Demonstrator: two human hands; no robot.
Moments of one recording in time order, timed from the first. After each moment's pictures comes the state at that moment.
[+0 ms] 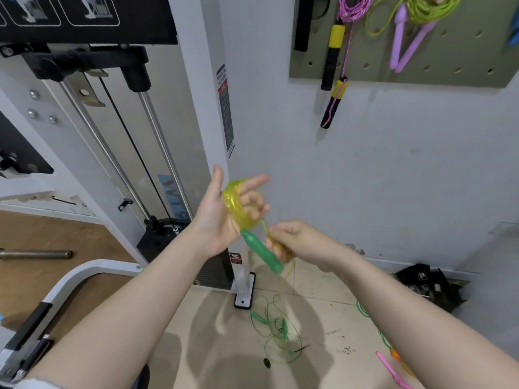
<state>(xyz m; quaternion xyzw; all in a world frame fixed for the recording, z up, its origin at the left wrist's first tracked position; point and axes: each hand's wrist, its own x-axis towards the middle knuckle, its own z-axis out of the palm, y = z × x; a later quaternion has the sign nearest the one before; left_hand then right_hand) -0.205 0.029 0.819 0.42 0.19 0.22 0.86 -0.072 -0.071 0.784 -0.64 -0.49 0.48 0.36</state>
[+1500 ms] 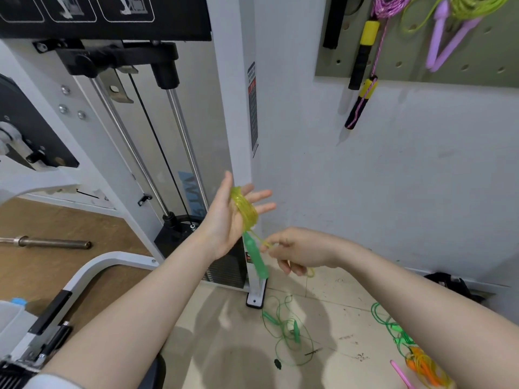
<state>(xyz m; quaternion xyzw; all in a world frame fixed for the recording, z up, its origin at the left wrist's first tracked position) -0.227 0.058 0.800 0.47 0.31 0.27 0.78 -0.096 -0.037 0.795 -0.63 -0.61 0.46 0.12</state>
